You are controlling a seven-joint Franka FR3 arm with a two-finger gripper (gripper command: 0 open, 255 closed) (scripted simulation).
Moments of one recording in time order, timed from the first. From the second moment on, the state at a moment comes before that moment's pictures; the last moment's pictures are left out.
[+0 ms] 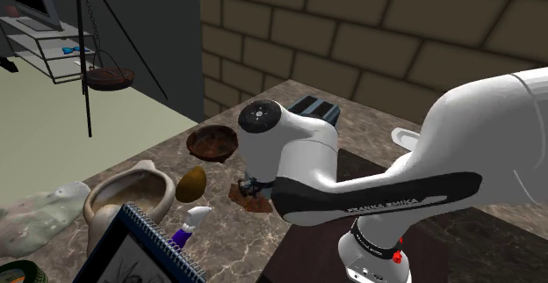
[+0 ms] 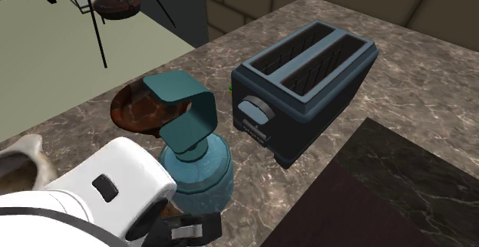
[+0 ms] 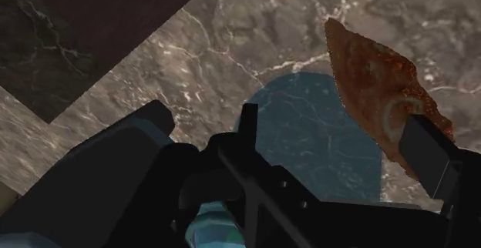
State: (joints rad) arm -0.17 -0.69 0.91 -2.72 0.17 2.11 1.06
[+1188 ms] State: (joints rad) arm 0.15 -0.58 0.41 -2.97 0.45 2.49 0.24
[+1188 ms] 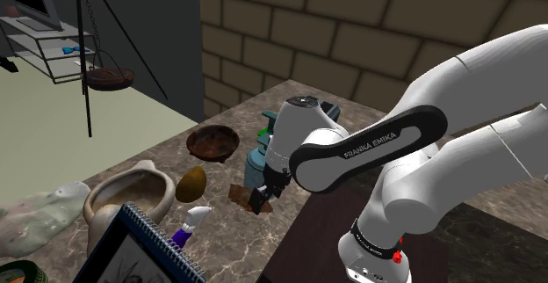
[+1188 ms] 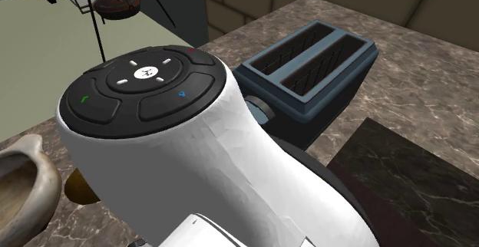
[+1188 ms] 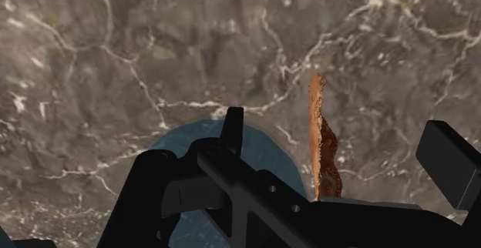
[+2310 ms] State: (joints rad) arm 0.15 -0.63 0.39 -2.95 0.42 2.39 0.25
